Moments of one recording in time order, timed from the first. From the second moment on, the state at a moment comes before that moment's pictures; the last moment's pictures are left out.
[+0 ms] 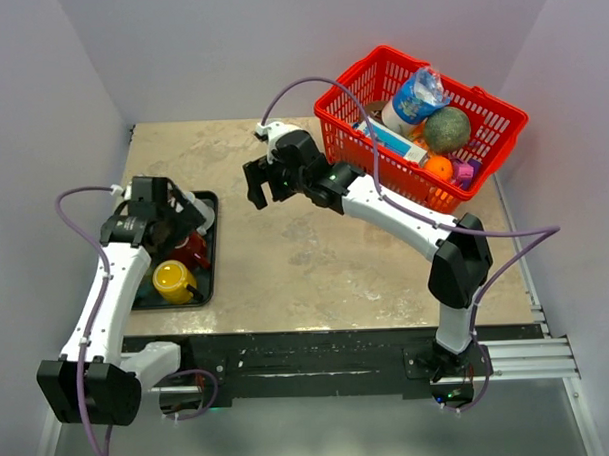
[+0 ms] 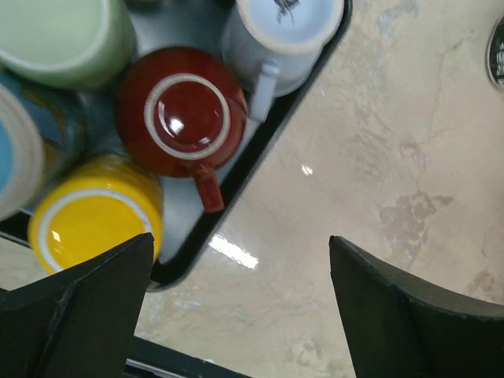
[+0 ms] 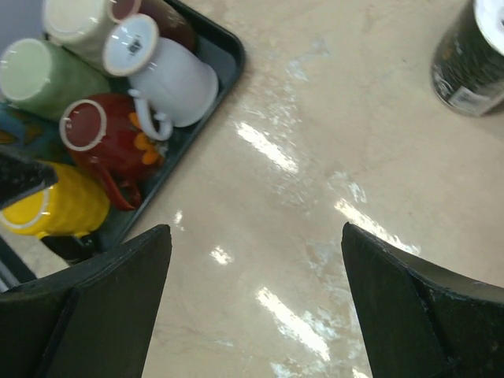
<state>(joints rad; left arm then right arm) -0.04 1.09 1.05 -0.89 -0.16 -0.73 0.83 1.86 1.72 -0.39 0.00 0.25</state>
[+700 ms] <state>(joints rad) -0.16 1.20 0.87 -0.80 -0.28 -1.05 0.75 1.79 1.60 -0.50 0.19 0.30</state>
